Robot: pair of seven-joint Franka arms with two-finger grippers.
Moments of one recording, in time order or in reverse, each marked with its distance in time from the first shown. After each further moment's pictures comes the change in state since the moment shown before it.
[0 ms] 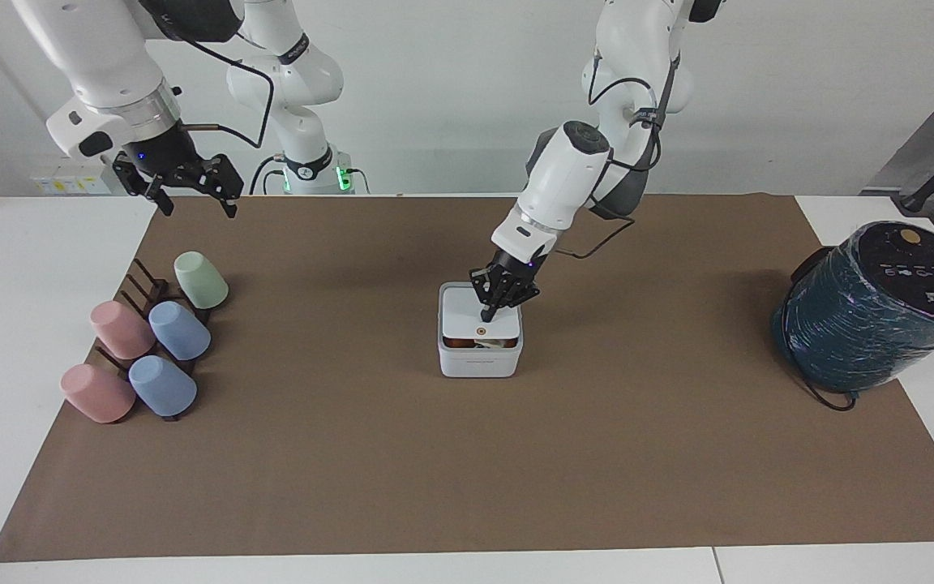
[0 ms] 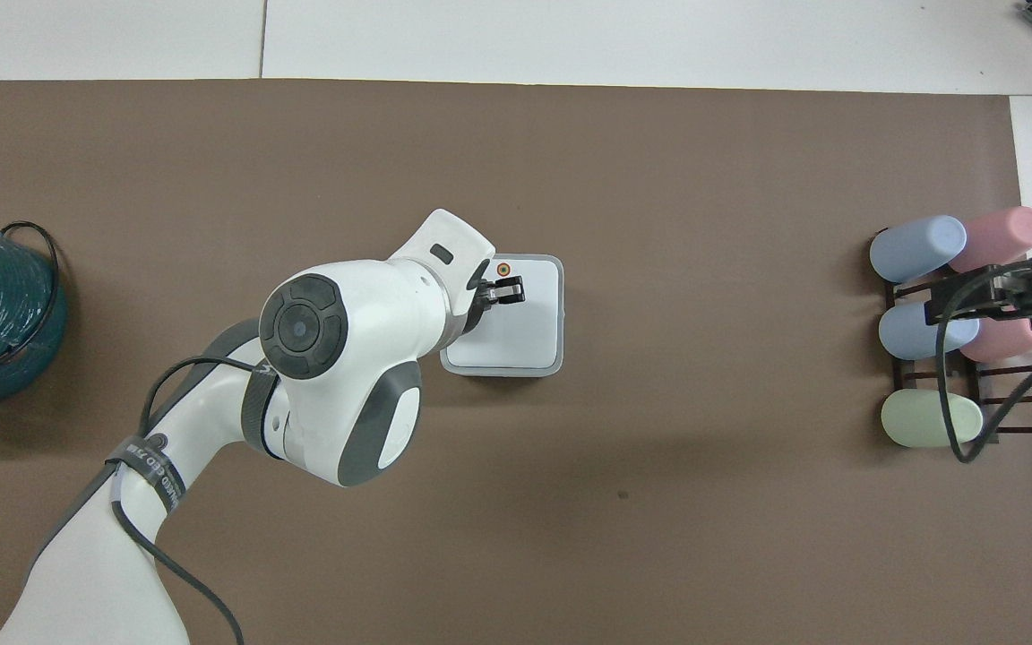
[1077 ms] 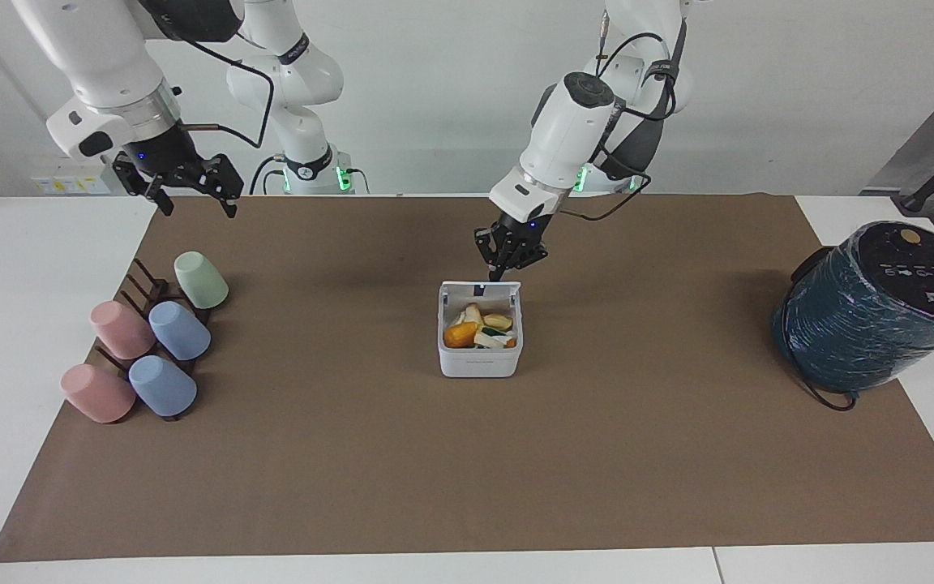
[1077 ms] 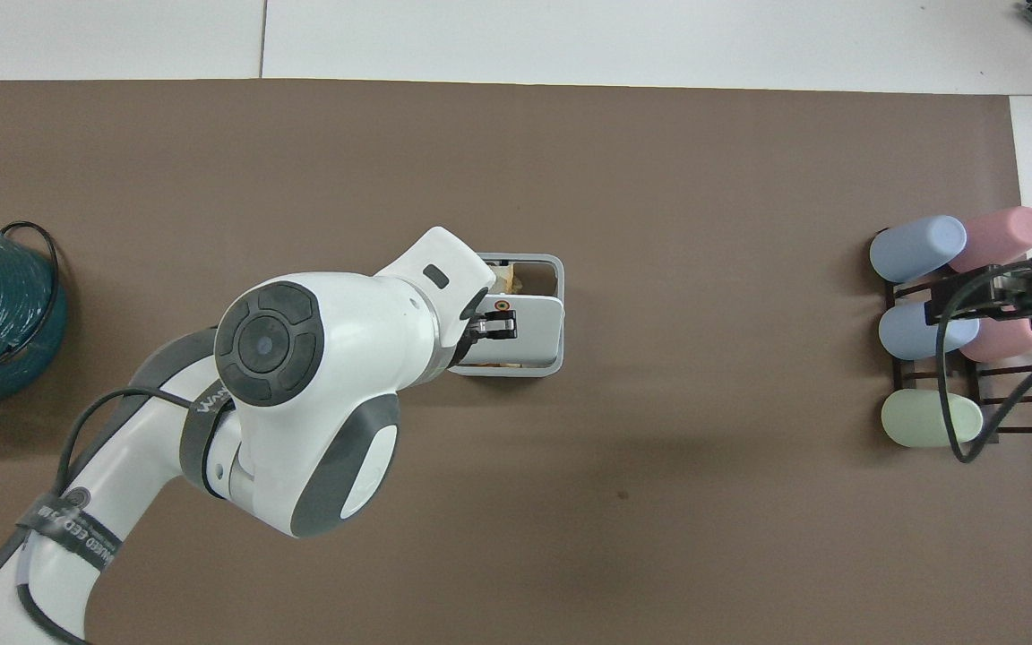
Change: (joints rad) left arm 0.002 -0.153 -0.001 -0.005 0.021 -0.236 0.019; right arm 0.000 0.000 0.000 0.000 0.000 0.000 0.000
